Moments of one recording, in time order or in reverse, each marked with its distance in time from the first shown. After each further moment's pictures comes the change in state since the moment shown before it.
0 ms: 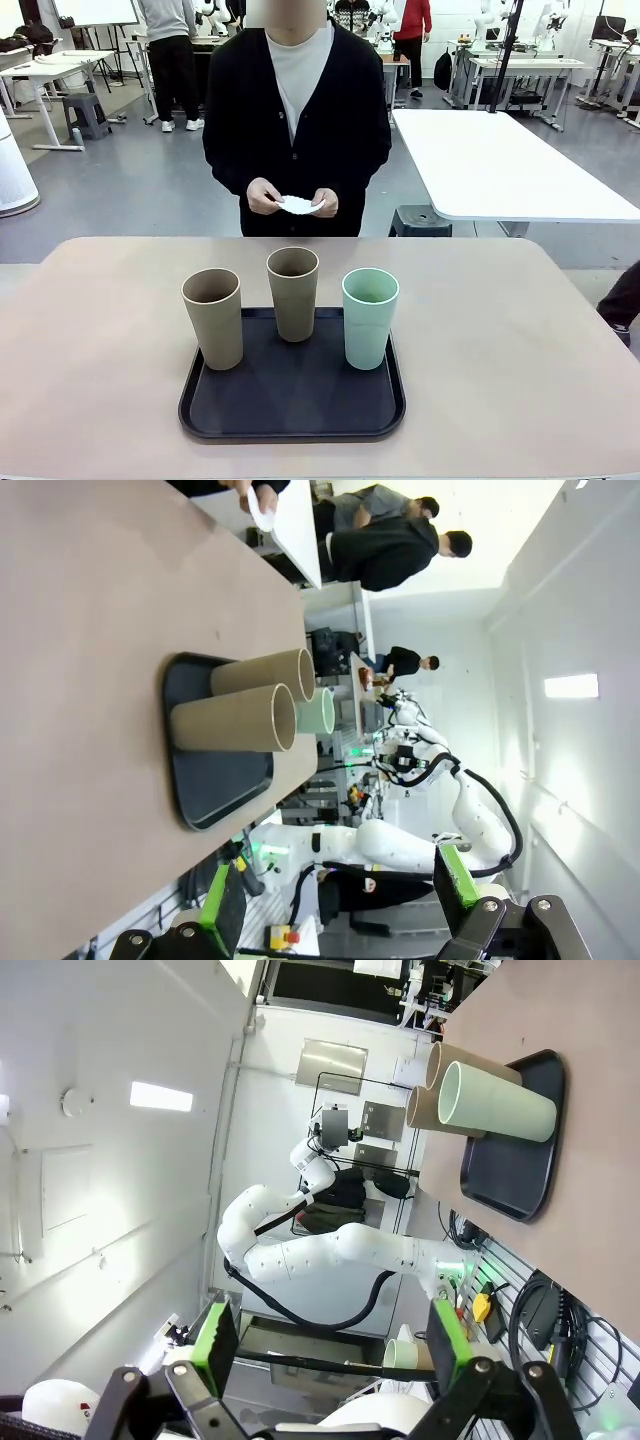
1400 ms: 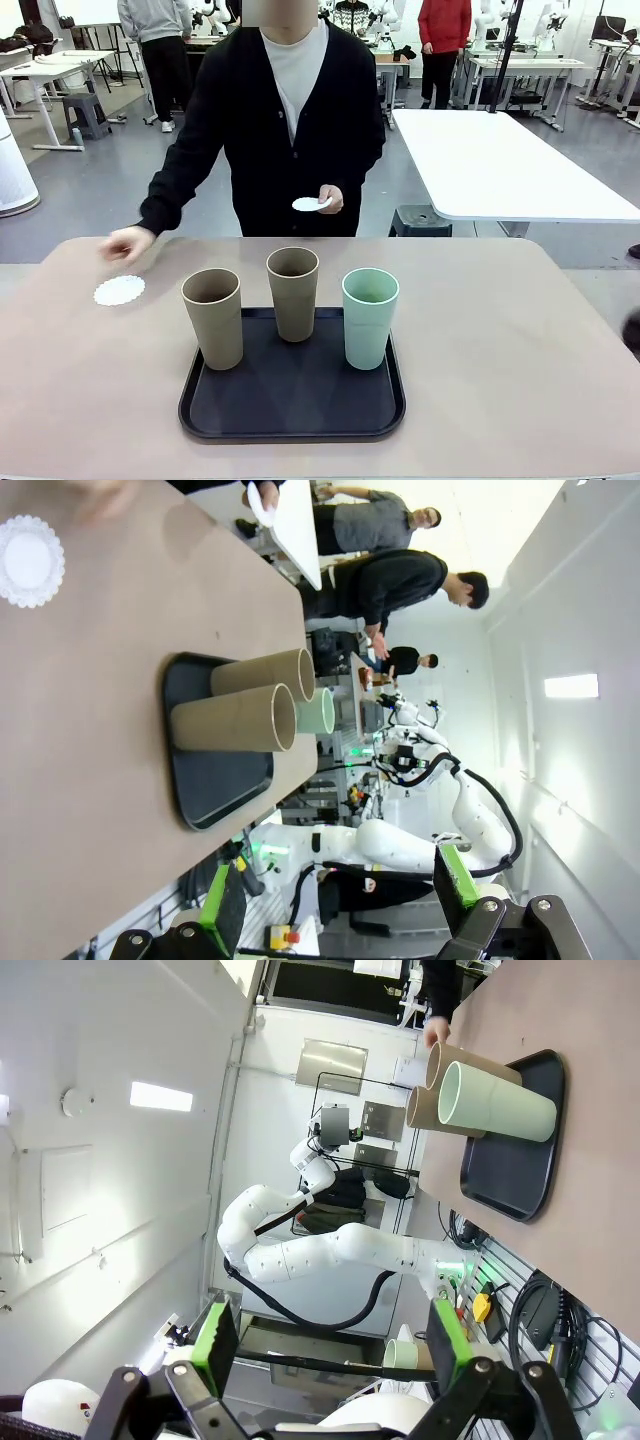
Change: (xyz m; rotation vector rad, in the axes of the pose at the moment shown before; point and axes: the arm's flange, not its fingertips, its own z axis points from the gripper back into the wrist) left arm 0.000 0.000 0.000 0.000 0.000 0.000; right arm 0.000 0.000 0.000 0.000 0.000 0.000
